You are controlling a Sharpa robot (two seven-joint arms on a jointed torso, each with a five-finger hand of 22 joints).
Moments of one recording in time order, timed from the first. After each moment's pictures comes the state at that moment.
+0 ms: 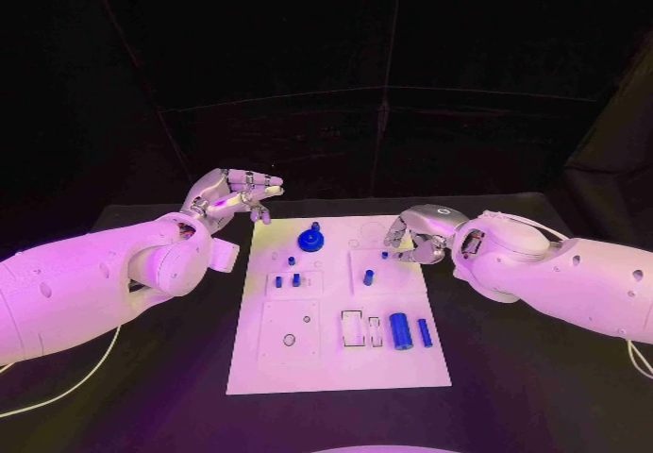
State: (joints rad) left arm 1.27 -0.84 -0.12 1.43 -0.10 -0.27 0.46; left_hand 1.28 -0.08 0.45 -0.08 0.05 1.05 0.16 0.15 0.07 1.10 0.09 0.21 0.07 1.25 0.01 1.02 0.49 0.17 1.22 0.11 0.66 0.60; right arm 1.22 -0.83 -0.09 1.48 -1.57 -0.25 -0.09; right_hand 1.47 -0.10 0.25 0.06 0.24 0.98 0.16 0.11 0.07 1.01 0.09 0.25 0.19 1.46 0.00 1.16 1.12 0.09 1.37 0.11 1.29 1.10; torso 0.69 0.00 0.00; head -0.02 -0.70
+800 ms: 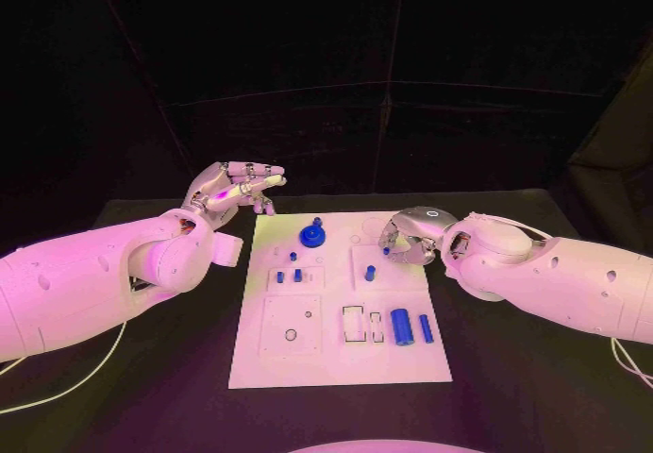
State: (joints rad) left arm 1.27 -0.85 -0.12 1.45 -0.01 -0.24 0.51; left_hand 1.28 -0.08 0.44 -0.08 0.05 1.05 0.16 0.15 0.07 1.10 0.10 0.21 0.07 1.24 0.01 1.02 0.48 0.17 1.22 0.11 0.65 0.59; right arm 1.20 -0.77 -0.09 1.42 -1.62 -0.24 -0.11; right_hand 1.46 -0.10 0.30 0.06 0.23 0.98 0.17 0.09 0.07 1.02 0.10 0.23 0.14 1.47 0.01 1.18 1.12 0.09 1.38 0.12 1.30 1.12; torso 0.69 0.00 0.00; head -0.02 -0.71
